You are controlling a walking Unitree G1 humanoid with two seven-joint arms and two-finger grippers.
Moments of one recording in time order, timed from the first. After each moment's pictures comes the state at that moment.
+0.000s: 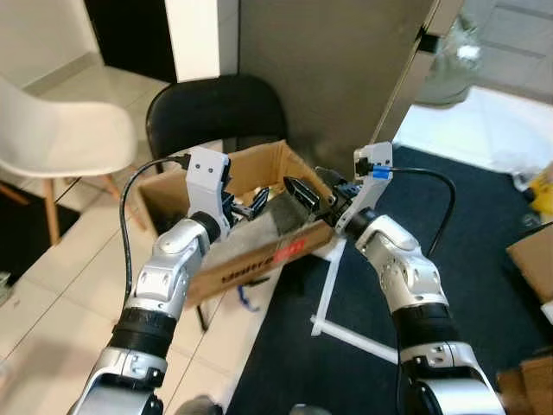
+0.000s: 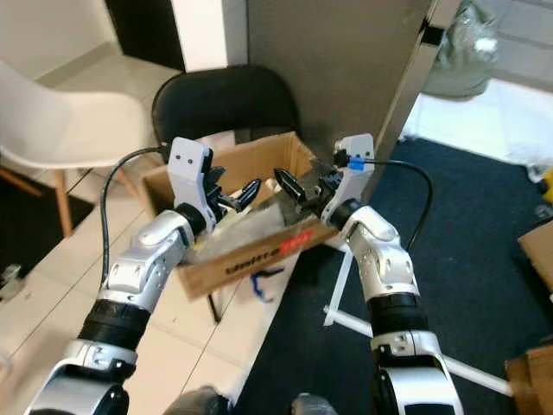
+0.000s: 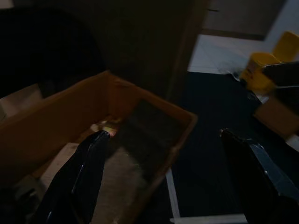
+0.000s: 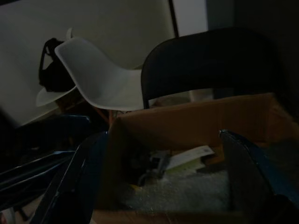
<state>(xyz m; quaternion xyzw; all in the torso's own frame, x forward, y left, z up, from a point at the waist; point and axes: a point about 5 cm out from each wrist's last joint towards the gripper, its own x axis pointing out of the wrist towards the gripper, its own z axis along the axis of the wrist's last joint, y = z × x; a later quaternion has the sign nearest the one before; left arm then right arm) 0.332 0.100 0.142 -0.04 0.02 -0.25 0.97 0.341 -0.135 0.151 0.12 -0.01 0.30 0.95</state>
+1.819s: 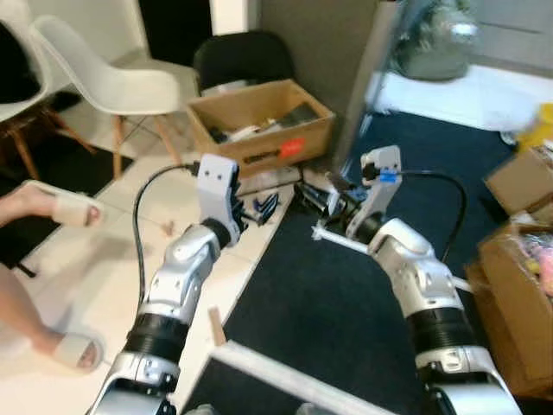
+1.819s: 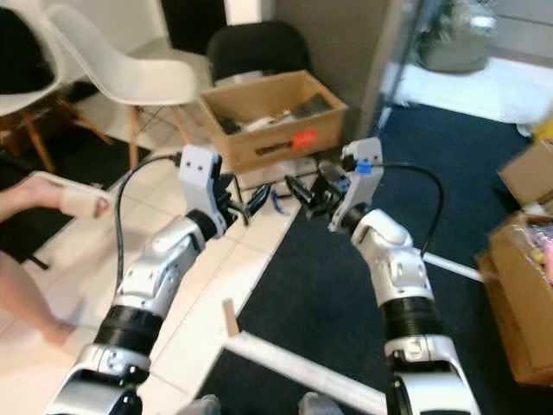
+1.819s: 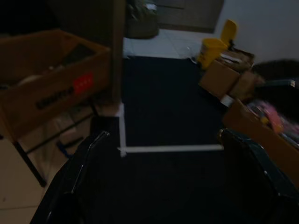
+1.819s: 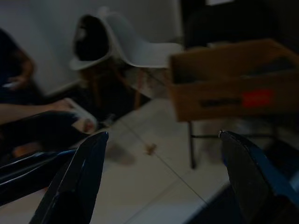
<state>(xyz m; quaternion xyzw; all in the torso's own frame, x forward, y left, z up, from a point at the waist) 0.333 0.095 0.144 -0.03 0.01 -0.26 0.97 0.343 -0.146 0.154 0.09 -0.01 0.28 0.96</state>
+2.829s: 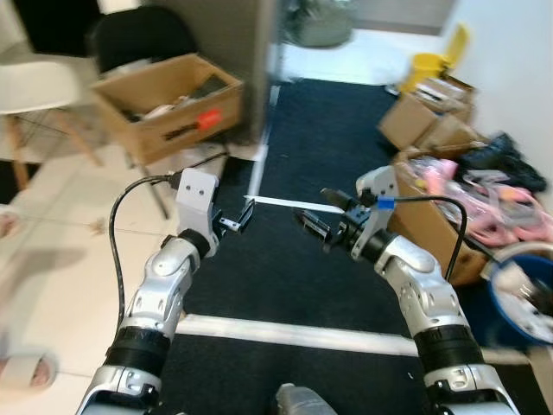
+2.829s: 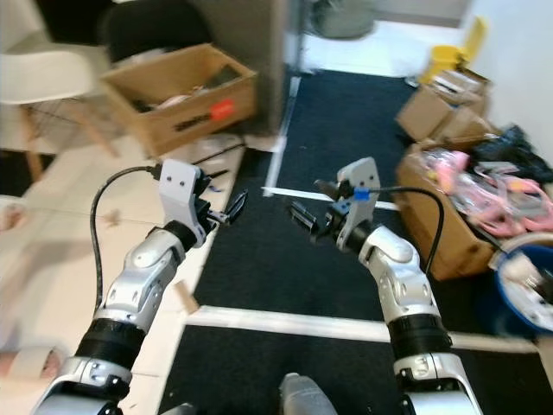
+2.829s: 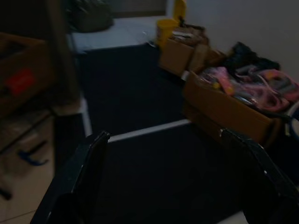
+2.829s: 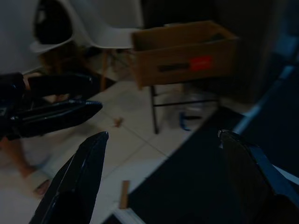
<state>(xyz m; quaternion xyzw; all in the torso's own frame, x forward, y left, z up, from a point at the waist) 0.315 0.129 0.110 0.00 0.00 -0.20 0.98 0.315 -0.153 0.130 0.03 0.00 0.37 0.93</state>
